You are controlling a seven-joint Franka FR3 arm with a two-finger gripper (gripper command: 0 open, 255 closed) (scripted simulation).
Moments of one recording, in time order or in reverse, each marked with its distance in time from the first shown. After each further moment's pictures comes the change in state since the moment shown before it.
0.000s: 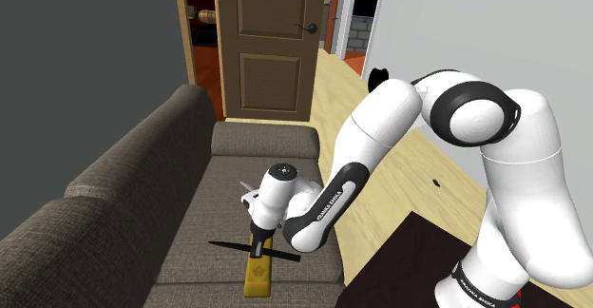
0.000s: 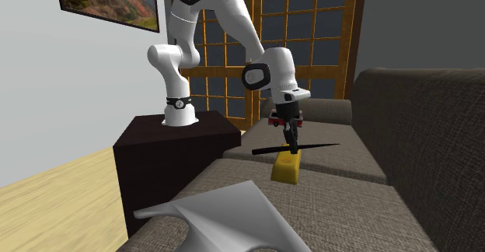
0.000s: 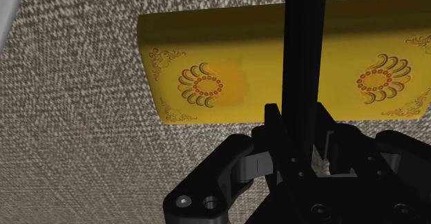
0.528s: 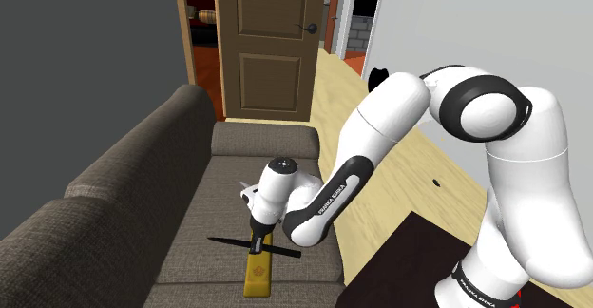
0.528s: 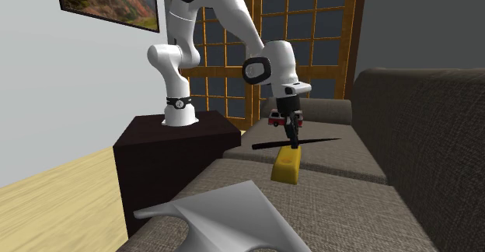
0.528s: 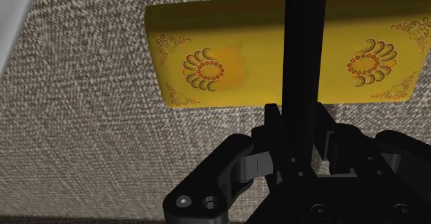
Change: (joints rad) arm -0.012 -0.045 0.015 -0.009 0.010 -0.037 -0.008
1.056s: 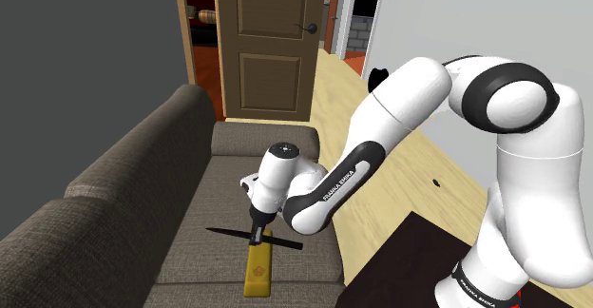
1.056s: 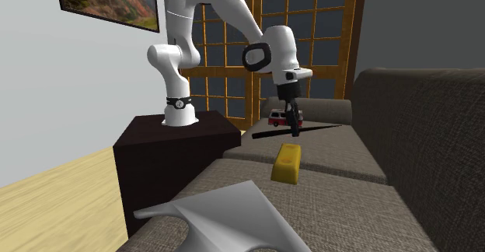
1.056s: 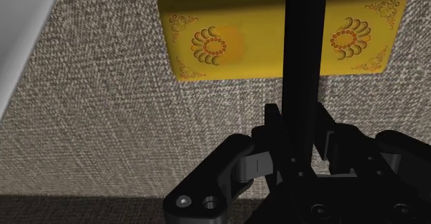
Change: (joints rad) arm -0.024 -0.099 0.030 -0.017 0.026 -0.082 -0.019
